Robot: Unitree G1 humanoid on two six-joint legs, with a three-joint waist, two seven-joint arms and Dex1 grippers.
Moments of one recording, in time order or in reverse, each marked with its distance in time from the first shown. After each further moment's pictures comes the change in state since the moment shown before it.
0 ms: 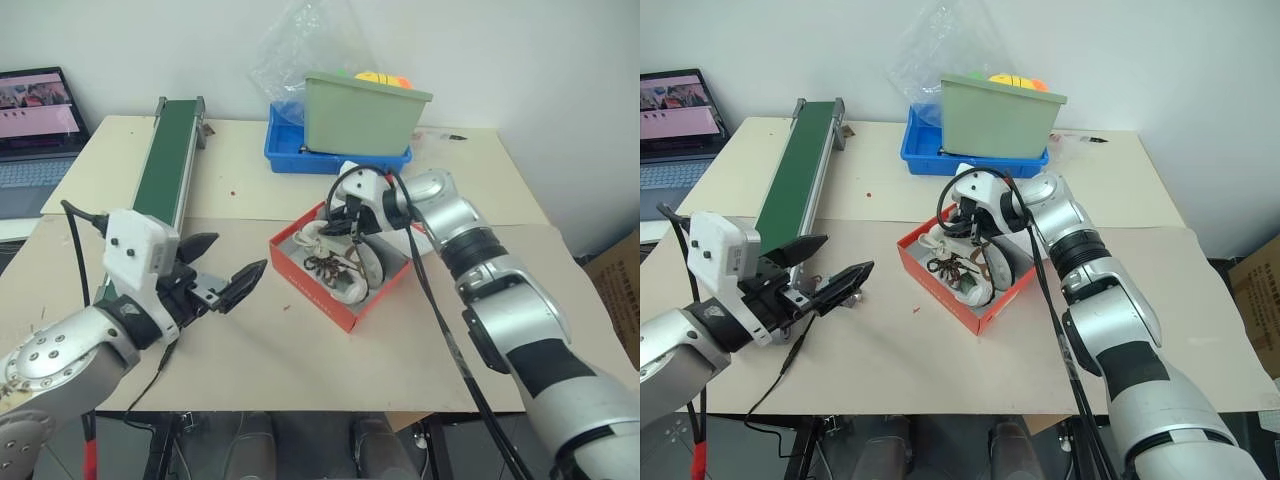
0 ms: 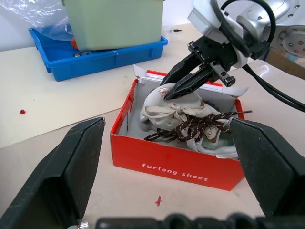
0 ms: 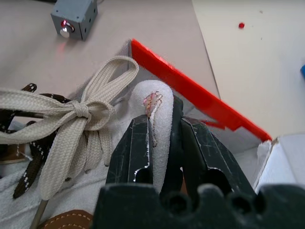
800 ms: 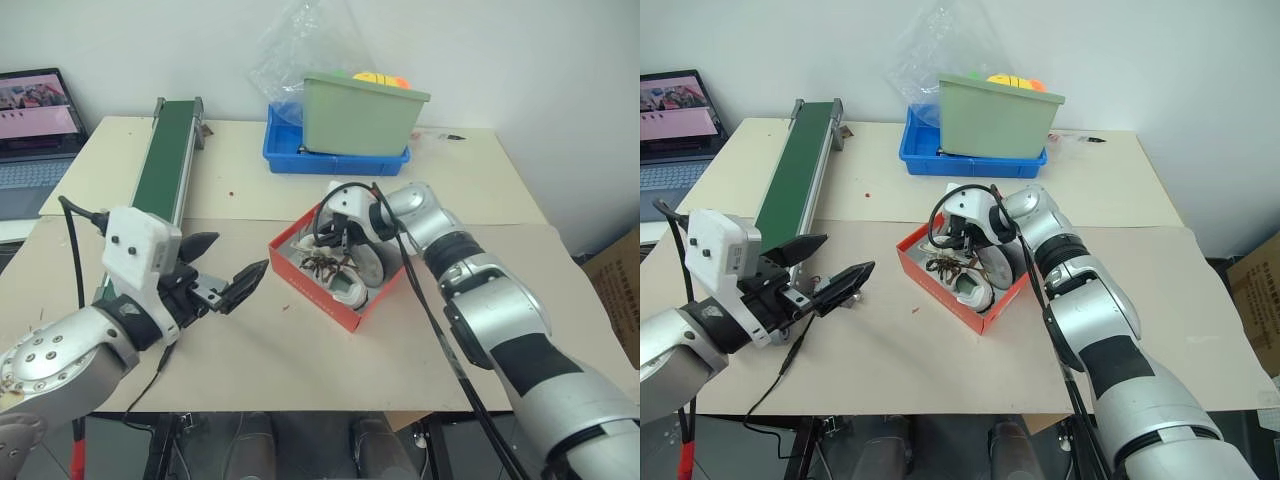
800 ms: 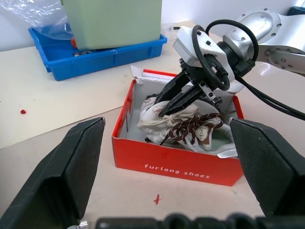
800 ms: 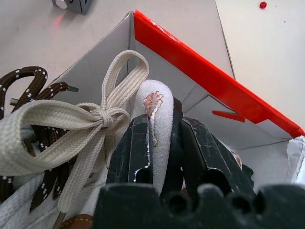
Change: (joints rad) left arm 0.014 0.095 -0.023 -0.004 -0.084 -0.068 0.074; right arm -0.021 0.089 -0.036 0.163 -0.094 -0.124 -0.024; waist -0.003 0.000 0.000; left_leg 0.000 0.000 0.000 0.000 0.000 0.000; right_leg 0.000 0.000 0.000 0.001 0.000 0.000
